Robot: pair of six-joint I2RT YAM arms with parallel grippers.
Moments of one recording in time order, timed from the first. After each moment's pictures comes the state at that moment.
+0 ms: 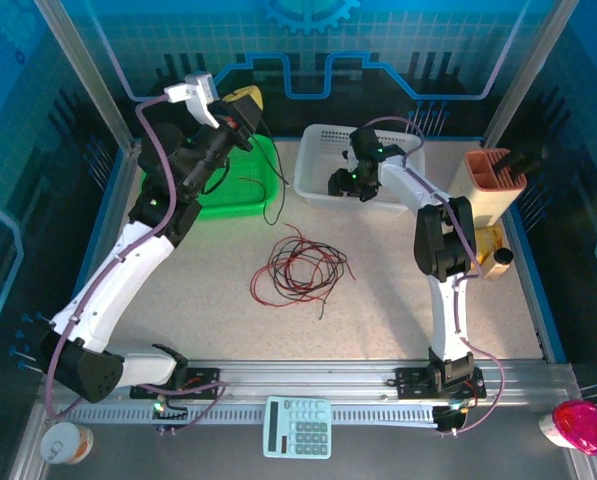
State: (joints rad) left arm -0.40 1.30 1.41 0.19 0.14 -0.49; right arm 0.30 2.20 1.90 -0.82 -0.20 0.30
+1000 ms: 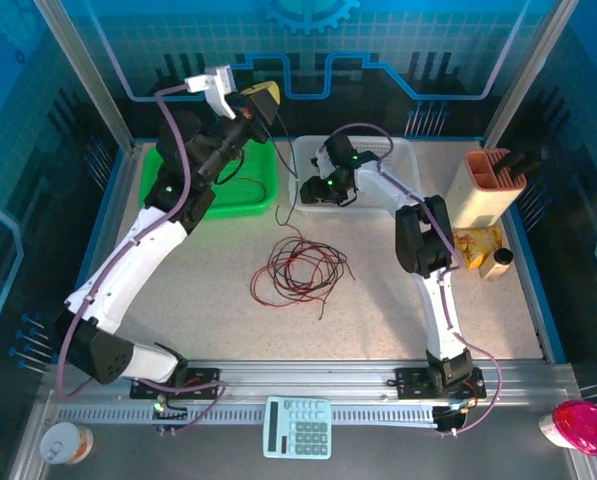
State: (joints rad) left arm -0.43 1.42 1.50 0.20 0.18 -0.54; right arm 0.40 2.31 2.01 -0.76 -0.38 0.24
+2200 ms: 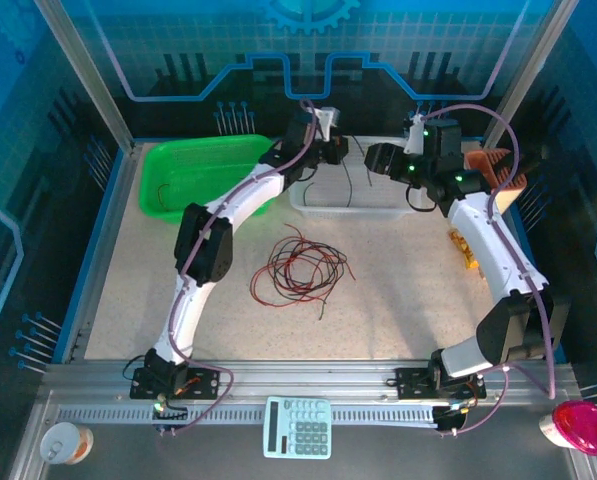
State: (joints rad) left arm -0.50 2.35 2.14 -0.17 0.26 -0.41; right arm 0.17 1.47 1.42 -0.50 -0.33 0.46
